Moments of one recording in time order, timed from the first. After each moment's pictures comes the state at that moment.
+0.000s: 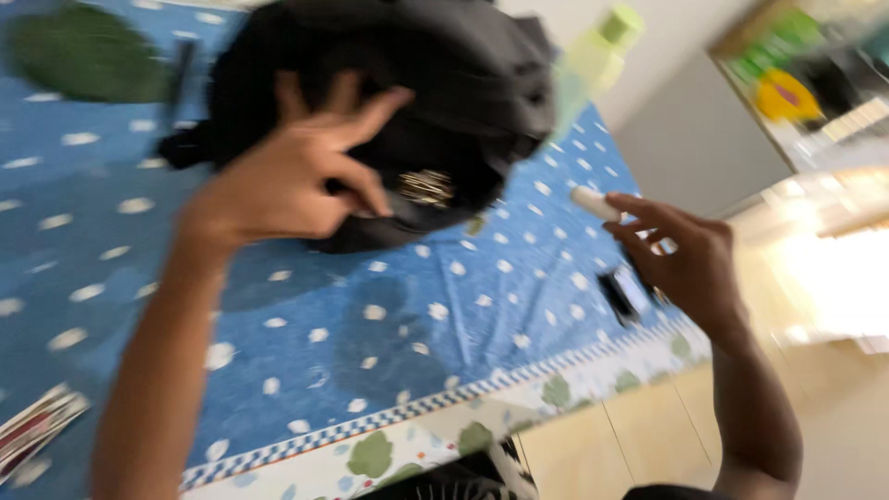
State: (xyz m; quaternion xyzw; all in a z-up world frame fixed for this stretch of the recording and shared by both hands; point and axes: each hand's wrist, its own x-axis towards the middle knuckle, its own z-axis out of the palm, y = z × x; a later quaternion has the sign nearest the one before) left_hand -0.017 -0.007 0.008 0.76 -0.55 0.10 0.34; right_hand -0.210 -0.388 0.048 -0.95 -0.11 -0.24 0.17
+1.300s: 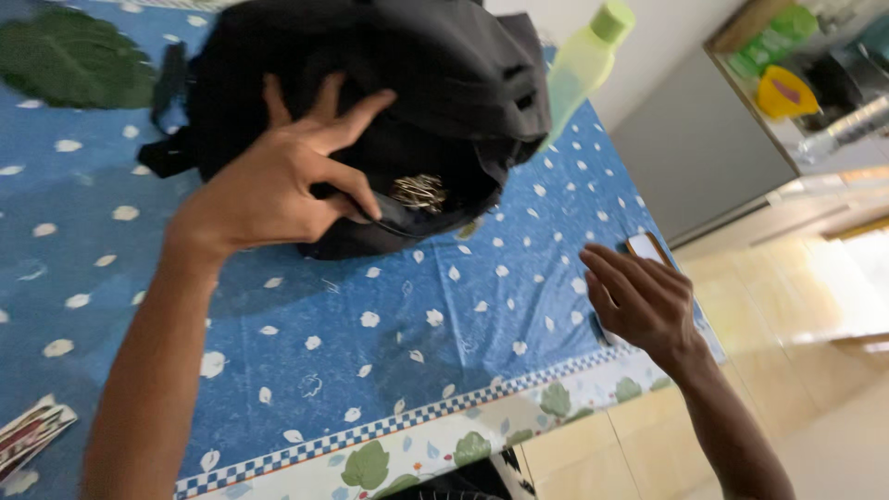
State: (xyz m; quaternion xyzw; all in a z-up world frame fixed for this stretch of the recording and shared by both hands) left_hand -0.017 -0.011 0.003 0.76 -0.53 0.11 0.36; right_hand -0.219 -0.401 -0.007 -0.90 -0.26 -0.35 -0.05
